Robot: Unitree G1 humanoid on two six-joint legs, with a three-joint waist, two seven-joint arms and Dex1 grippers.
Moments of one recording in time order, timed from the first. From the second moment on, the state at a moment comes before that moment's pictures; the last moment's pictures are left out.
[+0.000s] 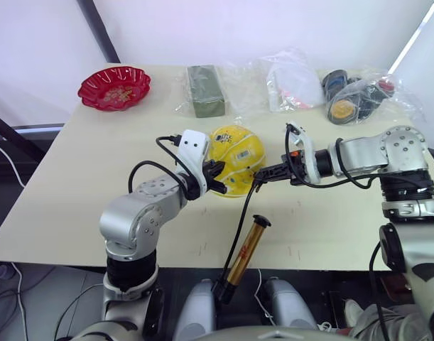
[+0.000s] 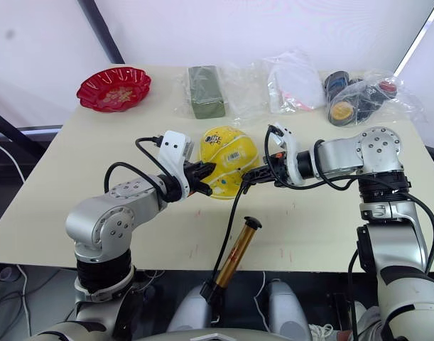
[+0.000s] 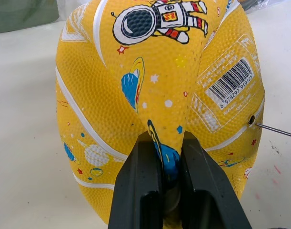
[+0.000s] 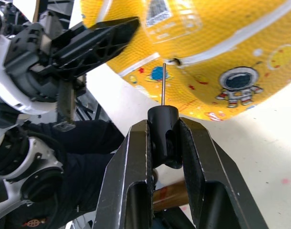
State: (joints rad) left arm -0.49 0.23 0.06 -0.58 -0.42 1.39 -0.15; right arm -0.93 -0.50 -0.01 0.34 1.60 1.61 -0.15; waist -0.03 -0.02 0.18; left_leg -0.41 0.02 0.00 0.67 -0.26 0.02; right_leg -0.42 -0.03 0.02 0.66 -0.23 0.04
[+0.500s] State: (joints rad) left arm -0.49 0.23 0.06 -0.58 -0.42 1.39 -0.15; right arm -0.93 -0.50 -0.01 0.34 1.60 1.61 -0.17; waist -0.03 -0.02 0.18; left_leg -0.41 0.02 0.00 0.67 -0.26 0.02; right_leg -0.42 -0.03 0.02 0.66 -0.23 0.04
